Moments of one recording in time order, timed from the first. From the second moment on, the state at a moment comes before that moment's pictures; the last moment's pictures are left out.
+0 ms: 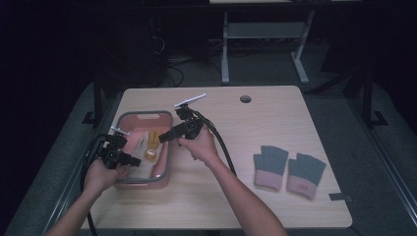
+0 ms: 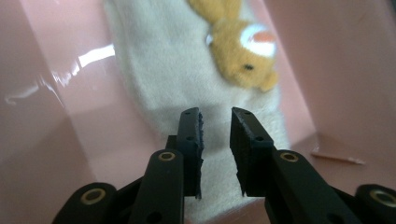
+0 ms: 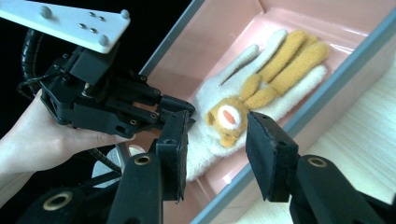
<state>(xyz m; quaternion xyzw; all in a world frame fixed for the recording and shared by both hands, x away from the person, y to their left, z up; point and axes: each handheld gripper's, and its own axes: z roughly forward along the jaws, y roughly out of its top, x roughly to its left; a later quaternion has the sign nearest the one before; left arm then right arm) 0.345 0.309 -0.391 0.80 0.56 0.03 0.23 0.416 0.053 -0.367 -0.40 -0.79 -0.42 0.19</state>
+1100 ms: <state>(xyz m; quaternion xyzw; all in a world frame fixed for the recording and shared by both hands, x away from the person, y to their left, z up) 0.336 0.273 -0.336 0.78 0.52 0.03 0.36 0.408 -0.032 -0.355 -0.42 -0.78 -0.44 0.16</state>
